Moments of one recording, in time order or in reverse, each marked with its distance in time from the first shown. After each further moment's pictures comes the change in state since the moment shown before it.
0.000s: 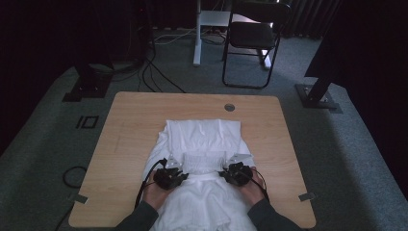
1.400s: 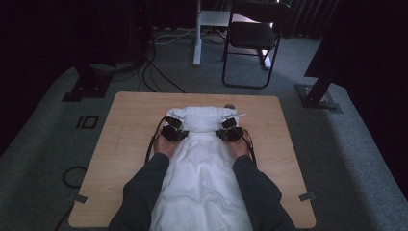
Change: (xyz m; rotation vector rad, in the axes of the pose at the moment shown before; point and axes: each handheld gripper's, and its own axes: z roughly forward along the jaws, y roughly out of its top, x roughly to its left) left arm 0.097 0.109 0.043 -0.024 0.135 -0.152; right arm -0.087 0.104 0.056 -0.034 -0.129 0.201
